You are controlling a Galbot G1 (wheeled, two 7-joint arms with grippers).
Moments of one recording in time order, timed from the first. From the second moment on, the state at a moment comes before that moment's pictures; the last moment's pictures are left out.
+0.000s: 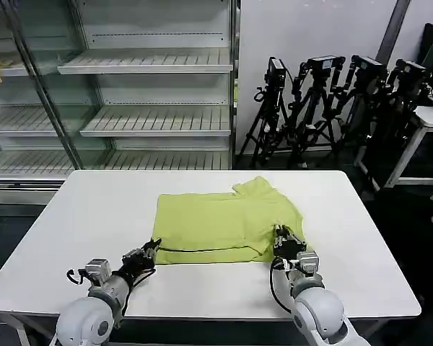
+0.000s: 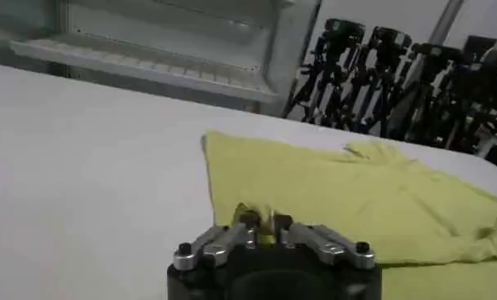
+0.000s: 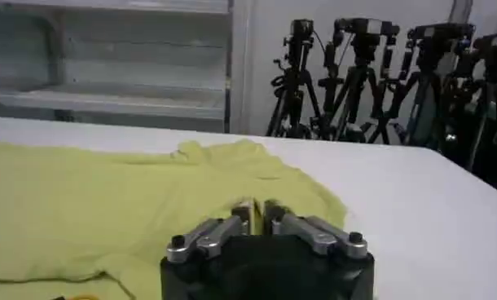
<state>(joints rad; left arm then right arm) 1.29 -1.15 -0.47 -2.04 -0.69 0.55 -0.12 -1.18 1.20 0.25 1.97 0.32 -0.43 0.29</state>
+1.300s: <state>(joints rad) 1.40 -1.12 -0.45 -2.06 -0.47 0.50 -0.09 -1.27 1.10 0.30 1.98 0.42 -0.49 0.31</state>
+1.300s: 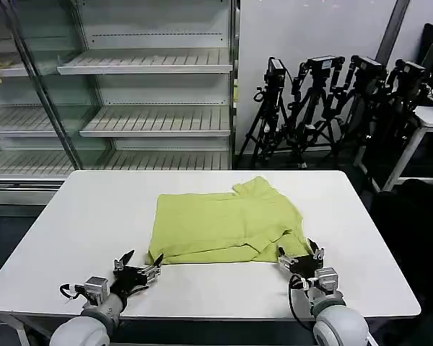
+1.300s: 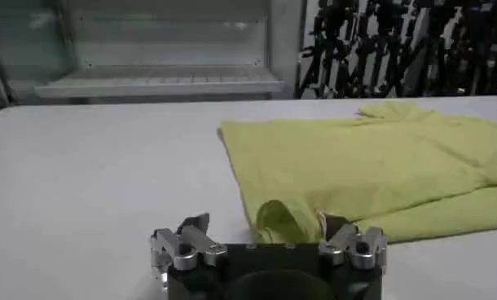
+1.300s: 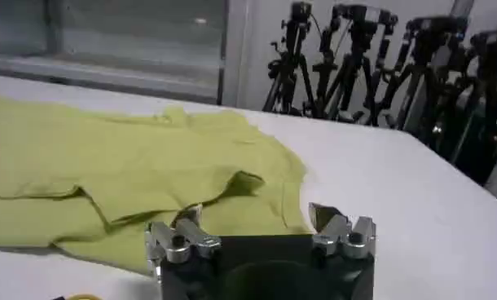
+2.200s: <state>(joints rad) 1.41 -1.12 -0.46 -2.09 -0.61 0.57 -0.08 -1.35 1.07 0.32 2.07 0.46 -0.56 0.35</state>
